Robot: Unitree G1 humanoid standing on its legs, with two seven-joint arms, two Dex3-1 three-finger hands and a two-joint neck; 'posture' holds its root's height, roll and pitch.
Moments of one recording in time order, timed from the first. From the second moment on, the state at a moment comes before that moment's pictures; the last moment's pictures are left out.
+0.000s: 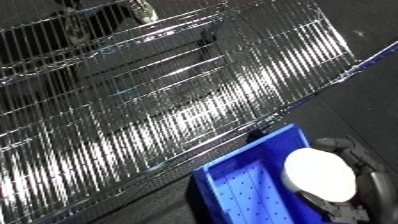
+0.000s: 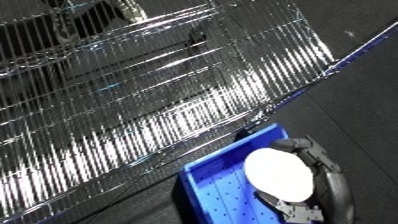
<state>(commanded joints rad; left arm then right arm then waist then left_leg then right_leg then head) 0.02 0.29 -0.18 1.05 -0.72 0.01 -0.25 -0.17 -0.64 -0.04 0.21 0.78 -0.32 -0.17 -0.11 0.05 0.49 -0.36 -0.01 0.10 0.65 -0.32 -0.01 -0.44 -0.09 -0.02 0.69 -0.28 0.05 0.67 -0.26</state>
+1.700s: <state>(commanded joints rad) -0.11 0.37 -0.24 1.14 -0.74 0.04 -0.32 -0.34 -0.51 0.21 0.95 0.80 -0.15 0.30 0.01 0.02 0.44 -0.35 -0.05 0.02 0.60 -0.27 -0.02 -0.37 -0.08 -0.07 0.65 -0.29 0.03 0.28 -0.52</state>
